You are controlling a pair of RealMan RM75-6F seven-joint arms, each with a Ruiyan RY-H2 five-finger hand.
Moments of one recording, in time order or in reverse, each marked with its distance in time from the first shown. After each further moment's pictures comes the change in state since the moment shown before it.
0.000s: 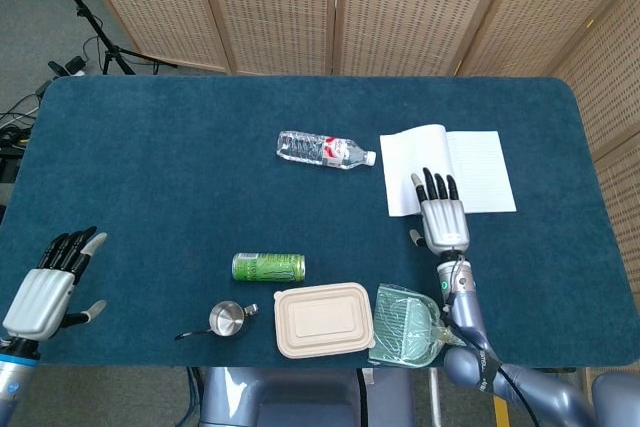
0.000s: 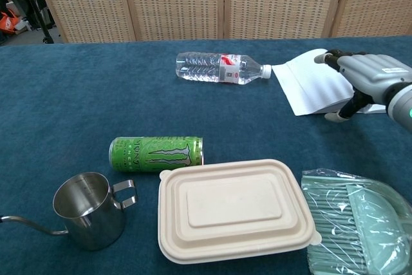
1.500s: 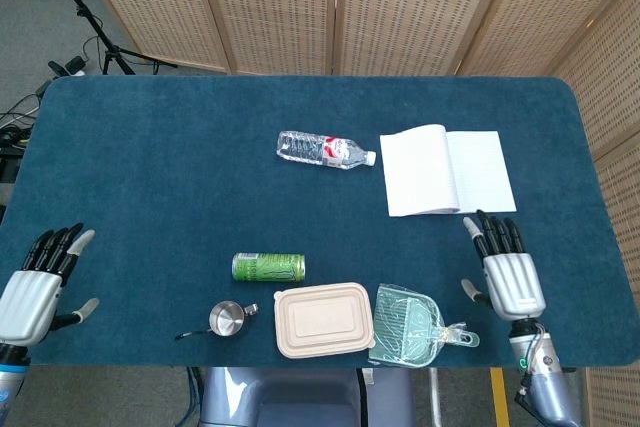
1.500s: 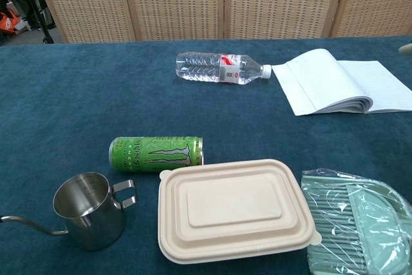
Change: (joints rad) left arm 0.034 0.019 -0.007 -0.030 0.034 0.084 0.033; right arm -0.353 0.377 -0.183 -0.413 -0.381 0.209 0.171
